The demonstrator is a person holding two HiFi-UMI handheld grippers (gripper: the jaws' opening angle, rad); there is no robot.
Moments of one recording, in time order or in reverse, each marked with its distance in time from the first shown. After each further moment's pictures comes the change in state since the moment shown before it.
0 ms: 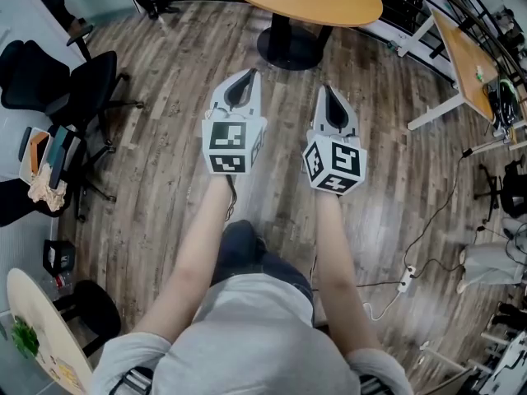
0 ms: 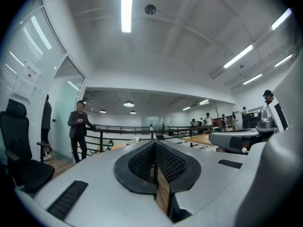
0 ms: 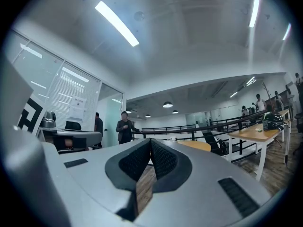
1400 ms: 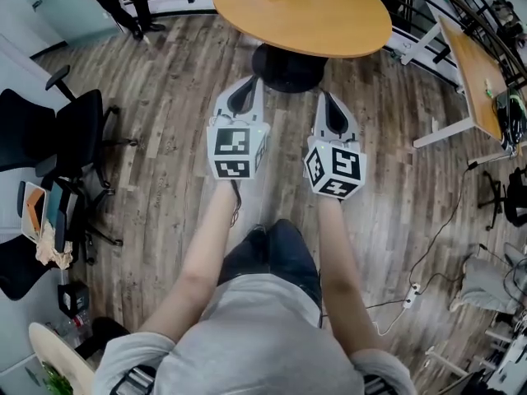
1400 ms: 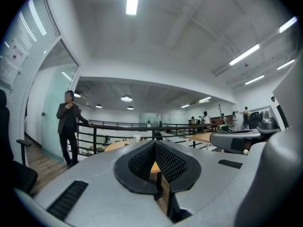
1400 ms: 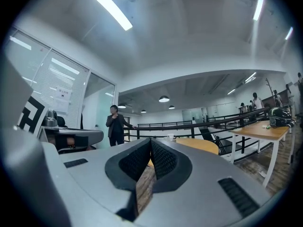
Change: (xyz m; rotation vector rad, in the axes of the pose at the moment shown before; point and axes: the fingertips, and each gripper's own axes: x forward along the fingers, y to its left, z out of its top) left arm 0.237 0.116 -0.028 -0.019 0.036 -0.051; right arm 0.251 -0.040 -0.037 -0.002 0.053 -0.049
